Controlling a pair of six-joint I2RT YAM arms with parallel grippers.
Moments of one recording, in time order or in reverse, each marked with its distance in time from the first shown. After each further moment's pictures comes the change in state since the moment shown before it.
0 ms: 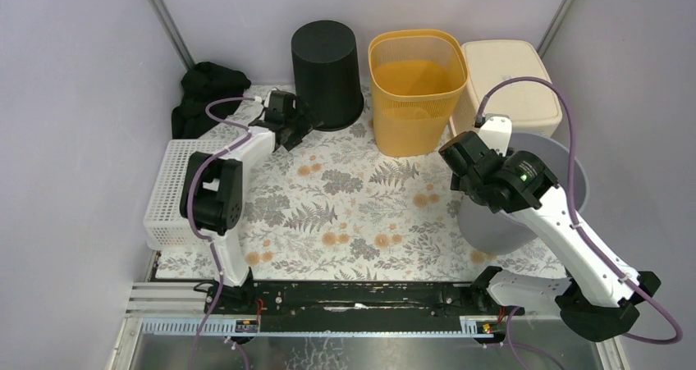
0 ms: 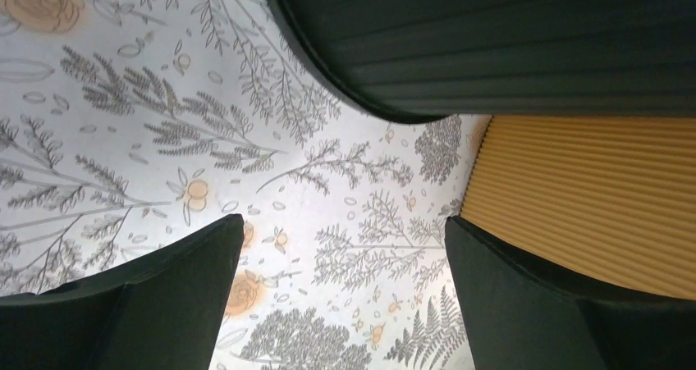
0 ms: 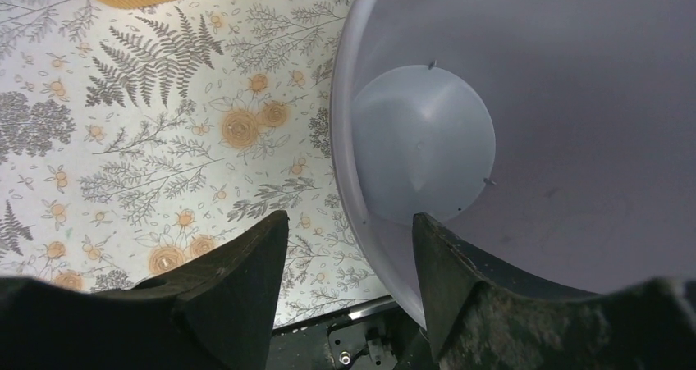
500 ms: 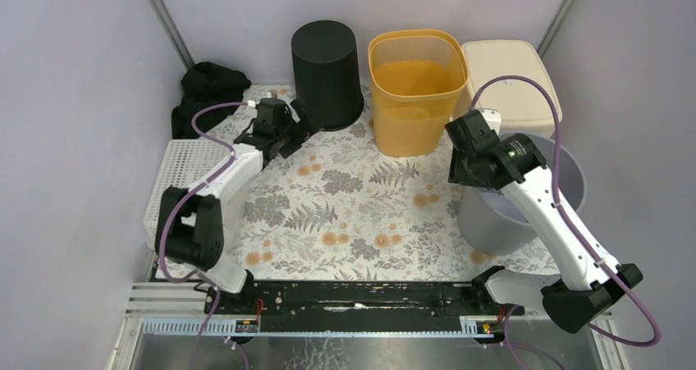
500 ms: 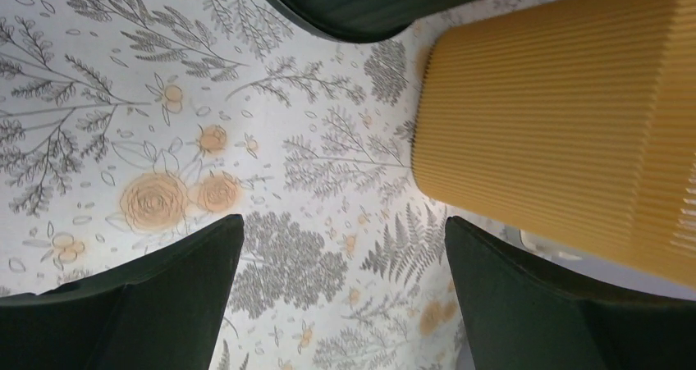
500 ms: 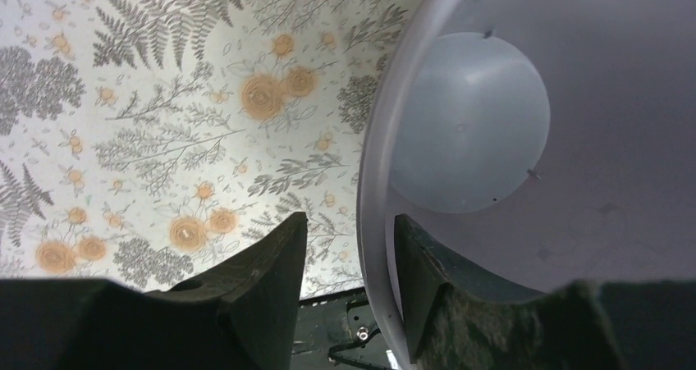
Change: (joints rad) left arm -0.038 -0.279 -0.191 -0.015 0.064 -0.002; right arm -0.223 0.071 -0.046 0.135 -0.262 -0.169
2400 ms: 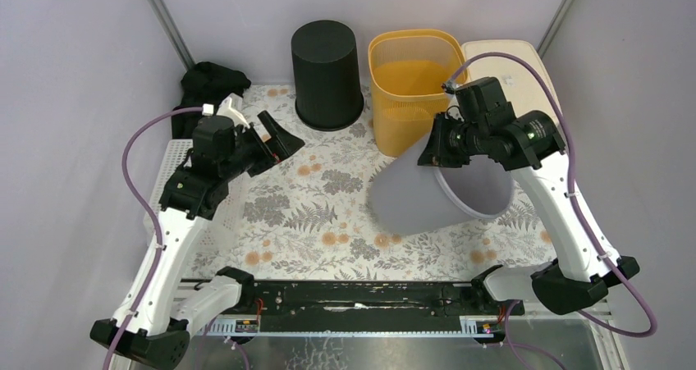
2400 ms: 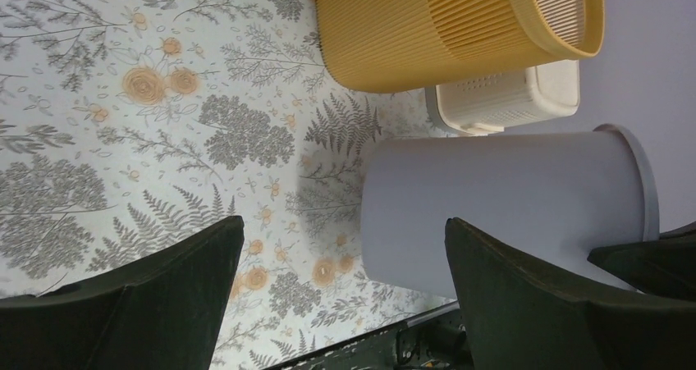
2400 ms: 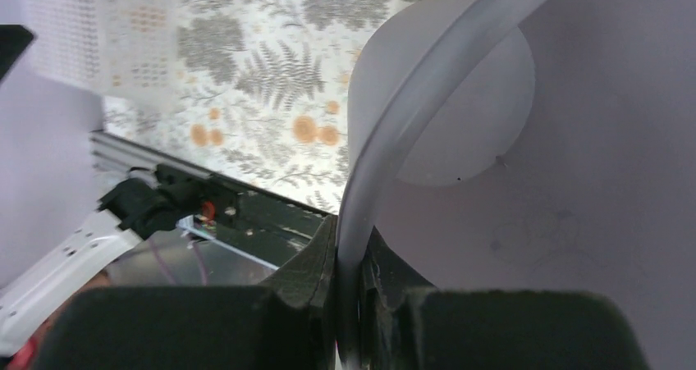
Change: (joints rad) left arm -0.049 -0.653 0.062 -0.517 0.105 0.130; right arm -0.007 0.140 0.378 -0.040 -0.574 -0.081
